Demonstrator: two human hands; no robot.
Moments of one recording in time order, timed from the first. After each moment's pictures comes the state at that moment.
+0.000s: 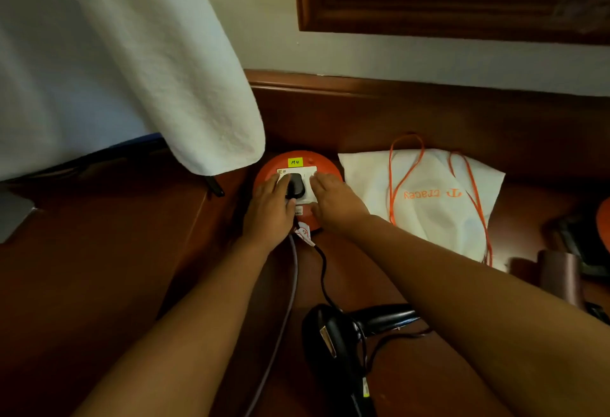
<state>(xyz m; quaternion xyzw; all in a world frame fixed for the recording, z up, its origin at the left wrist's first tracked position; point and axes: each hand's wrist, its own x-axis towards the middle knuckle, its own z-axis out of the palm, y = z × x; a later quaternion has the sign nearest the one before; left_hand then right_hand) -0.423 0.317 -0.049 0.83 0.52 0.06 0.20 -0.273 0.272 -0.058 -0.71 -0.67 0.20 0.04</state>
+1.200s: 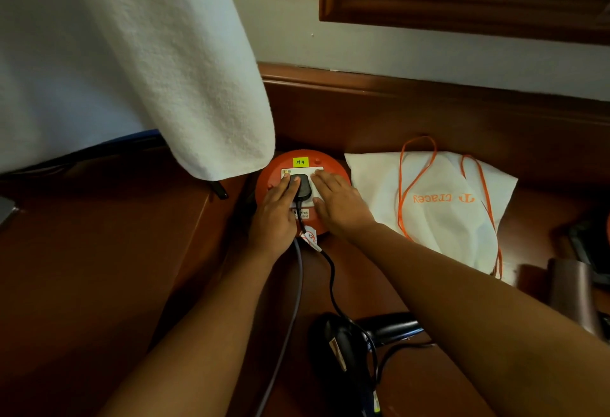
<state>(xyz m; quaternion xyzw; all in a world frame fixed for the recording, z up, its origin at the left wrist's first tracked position) -0.433 0.323 -0.085 0.83 0.48 0.12 0.25 -0.274 0.279 -0.083 -0.72 -0.66 0.18 0.13</state>
